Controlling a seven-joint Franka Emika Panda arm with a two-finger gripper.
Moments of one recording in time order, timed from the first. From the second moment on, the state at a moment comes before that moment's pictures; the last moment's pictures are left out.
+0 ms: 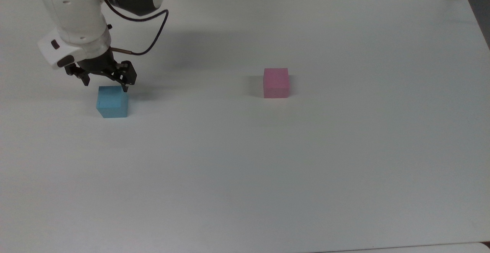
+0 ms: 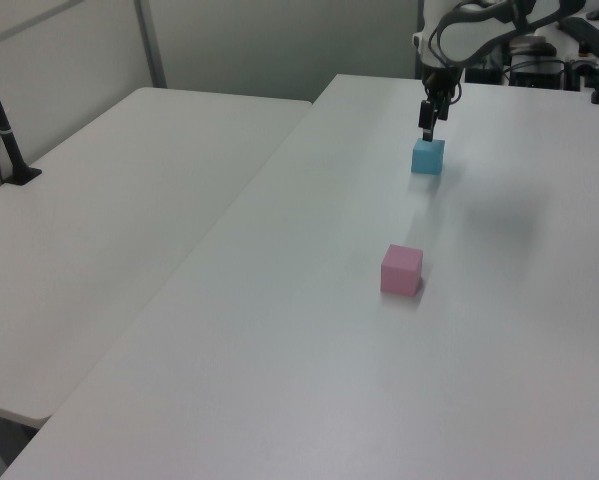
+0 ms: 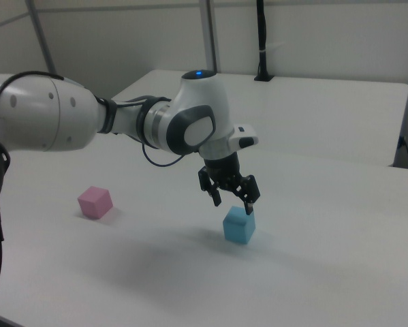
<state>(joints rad) -0.22 0.39 -0.09 -1.68 -0.09 2.15 -0.17</state>
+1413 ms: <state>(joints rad) -0.20 0.38 -0.06 -1.66 -0.12 2.13 -0.13</state>
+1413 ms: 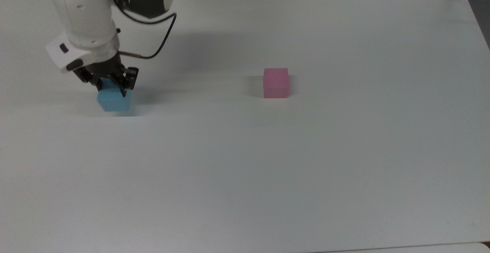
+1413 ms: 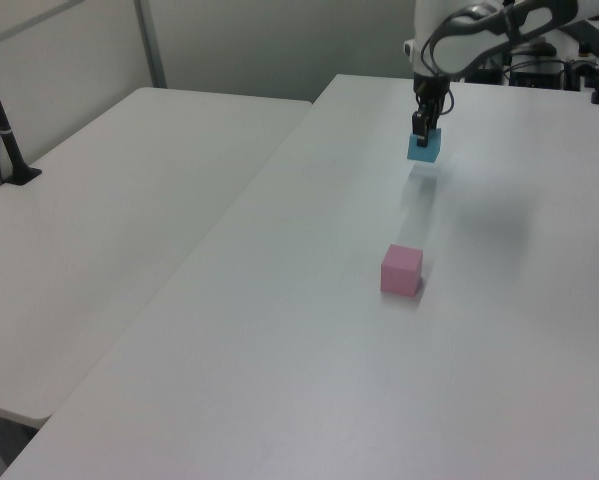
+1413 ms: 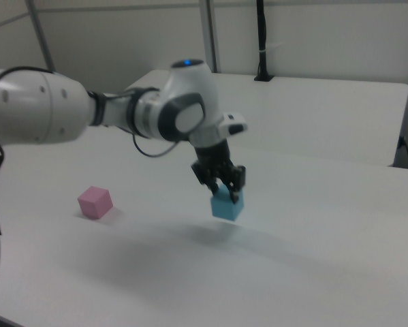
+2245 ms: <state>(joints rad) -0.06 0.18 0.31 -1.69 -0.09 1.85 0.29</state>
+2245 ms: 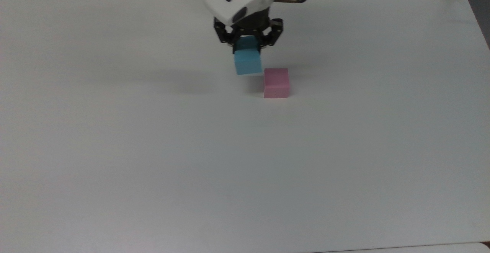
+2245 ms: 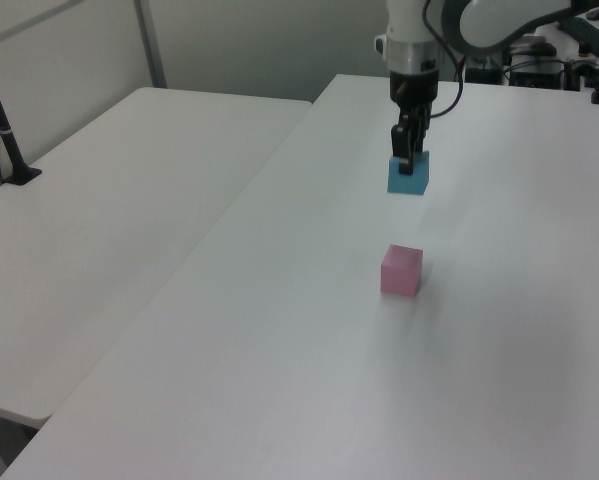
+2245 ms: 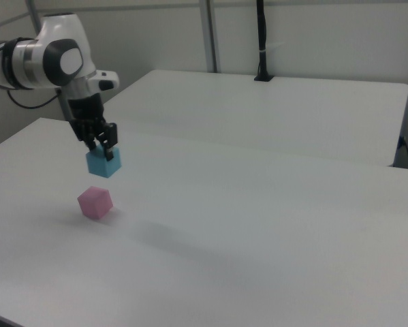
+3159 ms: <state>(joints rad) 0.08 0.27 0.31 -1.73 -0.11 1.96 0.46</state>
